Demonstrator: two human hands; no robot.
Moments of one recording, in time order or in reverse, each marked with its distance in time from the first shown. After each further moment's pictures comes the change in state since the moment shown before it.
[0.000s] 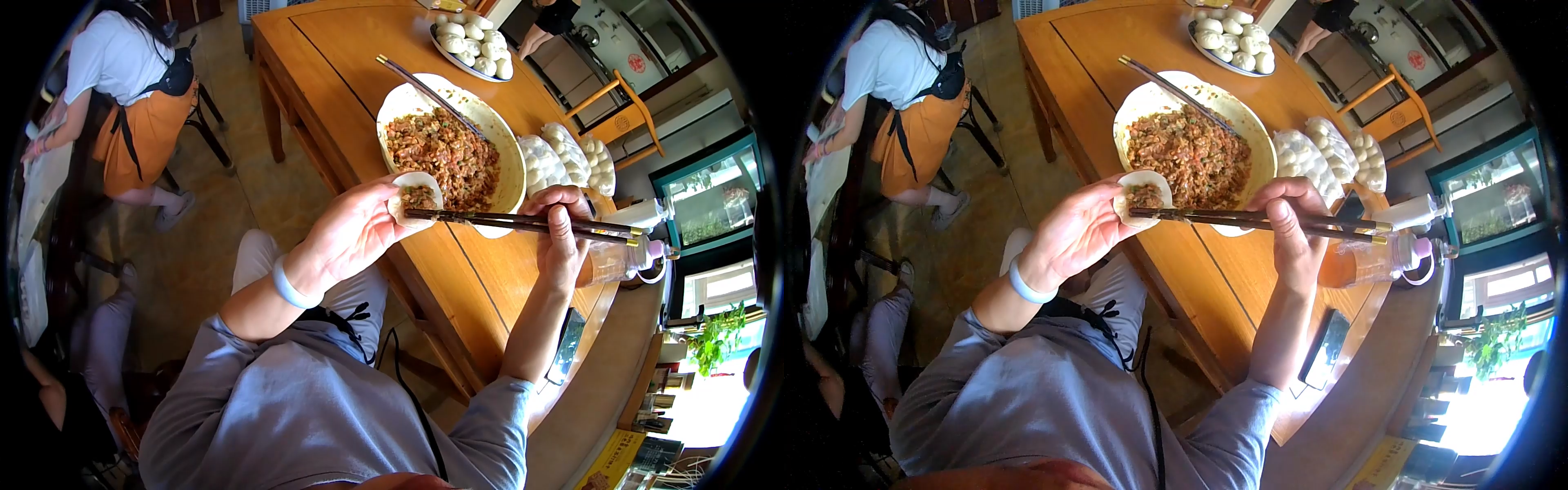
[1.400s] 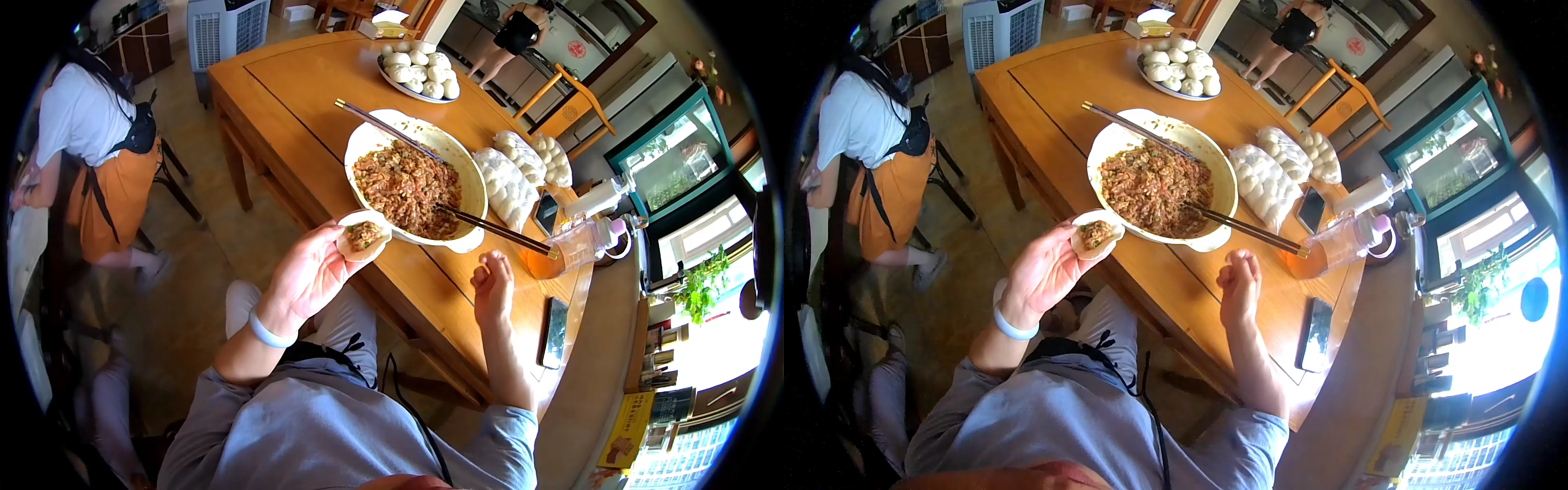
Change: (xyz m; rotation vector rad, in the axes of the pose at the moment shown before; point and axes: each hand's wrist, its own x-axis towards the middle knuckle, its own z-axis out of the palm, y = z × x) left_hand -0.020 0.027 -0.014 -0.107 0.023 -0.028; right_hand -0.083 0.047 0.011 0.171 0.757 0.501
